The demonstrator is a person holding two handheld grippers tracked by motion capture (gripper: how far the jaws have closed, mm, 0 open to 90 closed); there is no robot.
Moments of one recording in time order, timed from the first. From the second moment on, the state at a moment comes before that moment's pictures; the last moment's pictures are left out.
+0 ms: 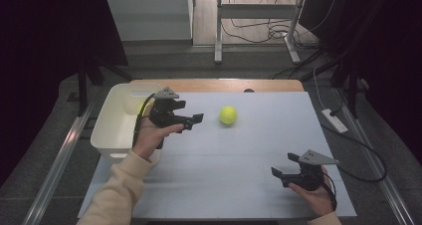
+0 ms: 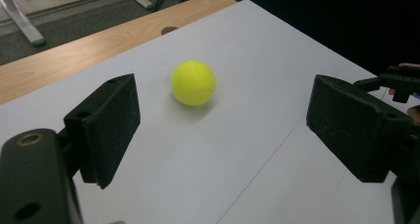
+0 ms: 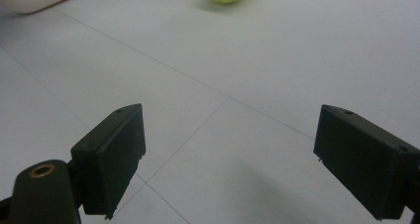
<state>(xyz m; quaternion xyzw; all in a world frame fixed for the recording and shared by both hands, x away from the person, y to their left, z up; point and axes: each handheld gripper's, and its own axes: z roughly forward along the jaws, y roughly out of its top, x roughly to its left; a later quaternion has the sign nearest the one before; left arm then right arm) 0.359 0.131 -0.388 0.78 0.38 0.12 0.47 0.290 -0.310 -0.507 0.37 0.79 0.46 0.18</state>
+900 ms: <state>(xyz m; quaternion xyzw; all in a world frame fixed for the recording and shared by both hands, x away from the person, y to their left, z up) 0.378 0.099 -0.401 0.80 0.39 0.10 0.44 0.295 -0.302 -0.507 0.36 0.80 0.46 0.17</state>
